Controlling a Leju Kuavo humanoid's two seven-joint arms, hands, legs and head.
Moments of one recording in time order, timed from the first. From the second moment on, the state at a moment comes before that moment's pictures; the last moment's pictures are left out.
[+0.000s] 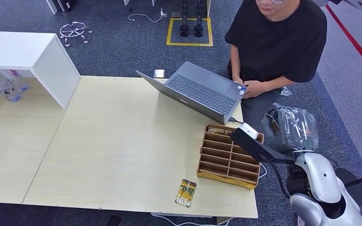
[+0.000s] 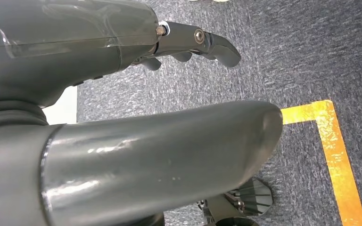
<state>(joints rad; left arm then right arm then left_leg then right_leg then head) -0.16 -0.21 1.37 -0.15 -1.49 0.55 -0.06 -0.27 -0.50 0.49 -2.04 0.96 -0.07 0.52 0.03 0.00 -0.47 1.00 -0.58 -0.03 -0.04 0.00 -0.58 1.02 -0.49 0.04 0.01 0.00</state>
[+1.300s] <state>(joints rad) -0.16 -0.21 1.34 -0.15 -1.50 0.52 -0.07 -0.22 -0.52 0.29 -1.67 1.01 -0.56 0.46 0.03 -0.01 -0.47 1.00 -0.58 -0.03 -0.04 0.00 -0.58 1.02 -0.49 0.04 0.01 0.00</state>
